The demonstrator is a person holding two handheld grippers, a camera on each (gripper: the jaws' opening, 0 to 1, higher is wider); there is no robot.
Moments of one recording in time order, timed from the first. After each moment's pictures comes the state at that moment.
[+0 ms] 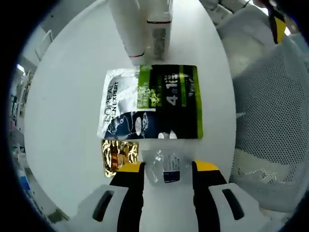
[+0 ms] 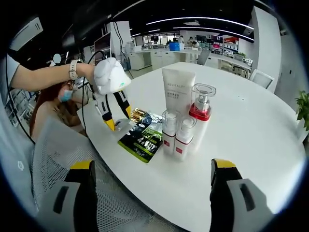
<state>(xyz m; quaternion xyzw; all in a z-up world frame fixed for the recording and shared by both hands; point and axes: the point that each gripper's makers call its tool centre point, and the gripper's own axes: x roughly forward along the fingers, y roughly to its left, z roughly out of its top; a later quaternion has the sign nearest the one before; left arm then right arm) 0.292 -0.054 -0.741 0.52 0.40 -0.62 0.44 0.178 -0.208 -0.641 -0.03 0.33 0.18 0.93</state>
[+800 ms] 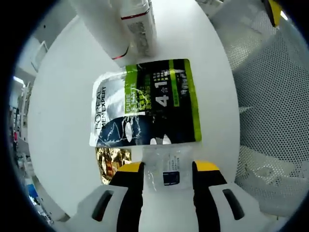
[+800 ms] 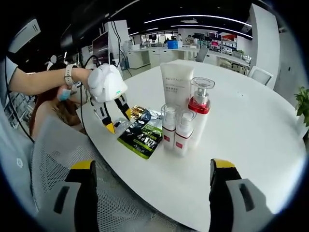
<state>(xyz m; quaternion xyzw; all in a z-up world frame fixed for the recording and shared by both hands) 0.288 -0.055 -0.752 0.54 0.37 -0.61 0.44 0.172 -0.208 -0.648 -0.02 0.34 0.18 0.92</state>
